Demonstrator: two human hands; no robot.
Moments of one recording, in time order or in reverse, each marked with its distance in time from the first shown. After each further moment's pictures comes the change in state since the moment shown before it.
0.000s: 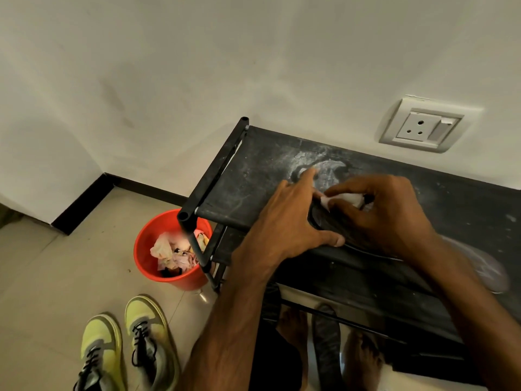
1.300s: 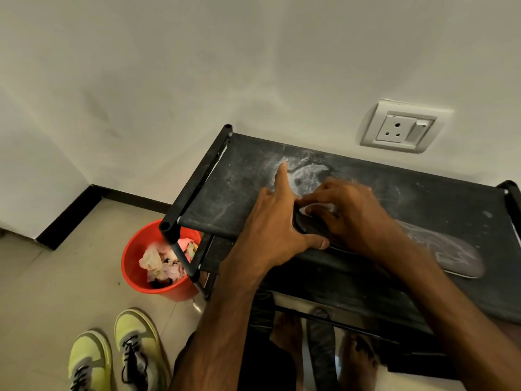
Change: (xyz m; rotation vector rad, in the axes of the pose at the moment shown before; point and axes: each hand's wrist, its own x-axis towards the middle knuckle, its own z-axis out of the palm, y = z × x) left_hand 0.002 -0.005 0.012 -0.071 0.077 -0.017; right_hand 0.007 0.008 0.012 -0.112 -0.149 -0.121
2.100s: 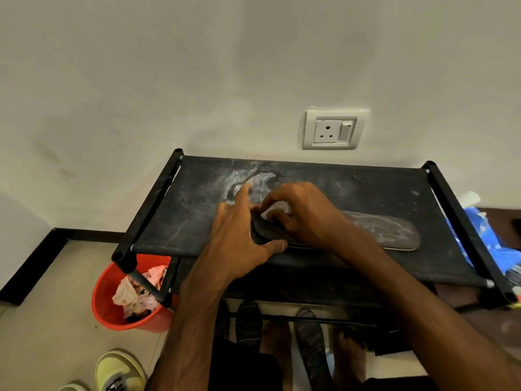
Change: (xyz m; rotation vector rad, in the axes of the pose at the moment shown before) left_hand -0.002 0.011 0.009 0.133 0.000 0.071; right_hand -0.006 -0.003 -0.018 -0.022 -0.020 0.101
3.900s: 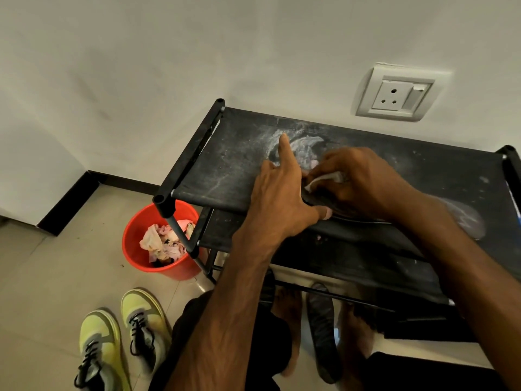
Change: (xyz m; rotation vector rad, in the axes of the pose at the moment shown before) left_hand 0.004 0.008 0.005 -0.023 -0.013 -0.131; right_hand 0.002 0.006 -0.006 -0.017 -0.102 -0.096
